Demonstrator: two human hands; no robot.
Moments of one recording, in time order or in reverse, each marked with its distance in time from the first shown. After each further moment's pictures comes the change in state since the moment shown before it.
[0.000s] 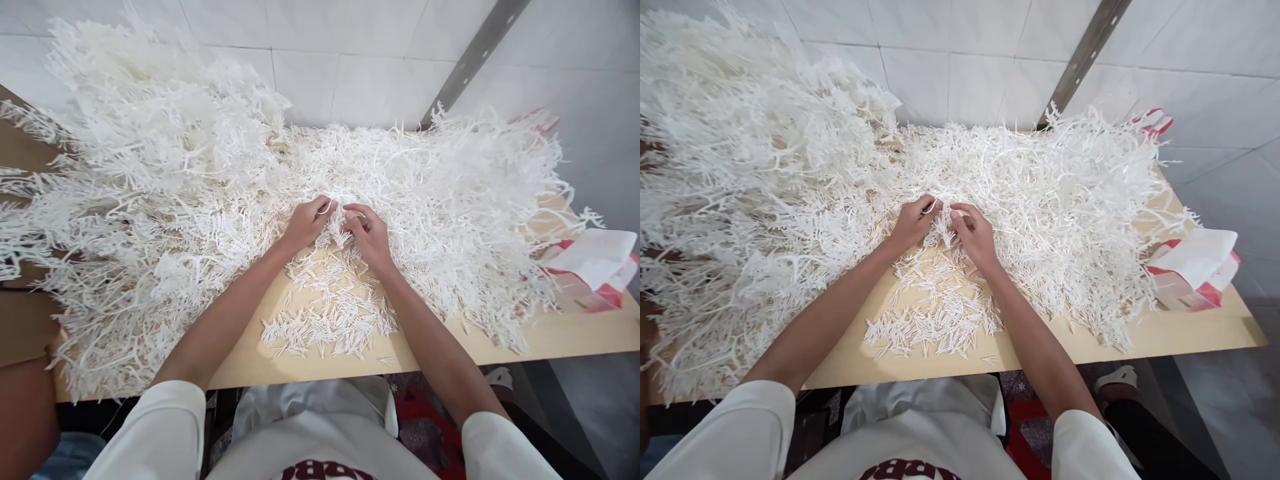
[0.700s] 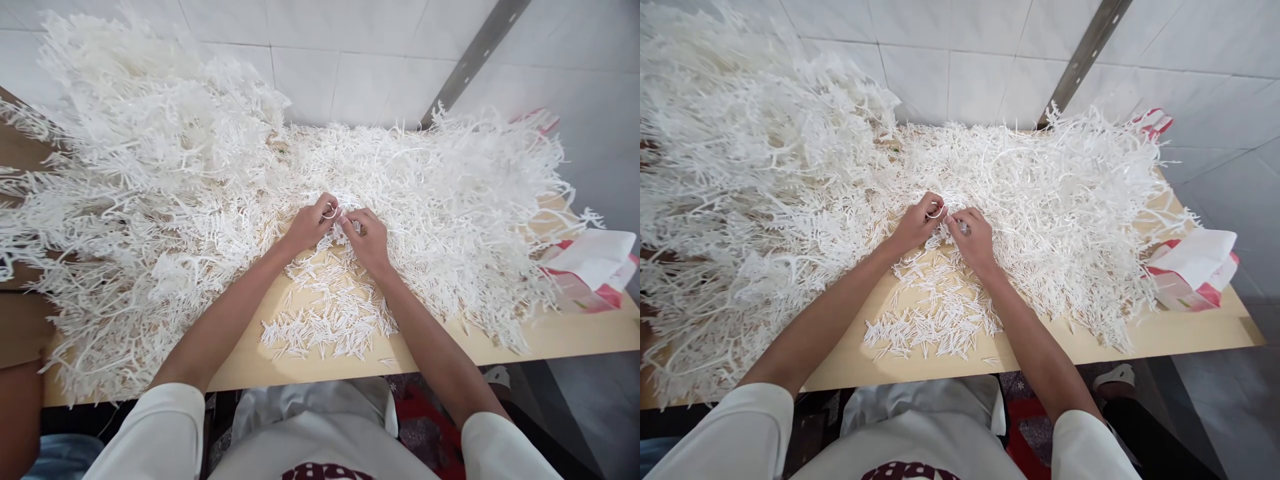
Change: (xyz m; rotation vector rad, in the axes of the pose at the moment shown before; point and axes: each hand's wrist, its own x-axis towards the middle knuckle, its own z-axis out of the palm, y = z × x) left_hand -0.004 0.008 -0.002 0.014 -0.139 -0.054; right_hand 0.001 0.008 0.003 -0.347 0.123 -0.330
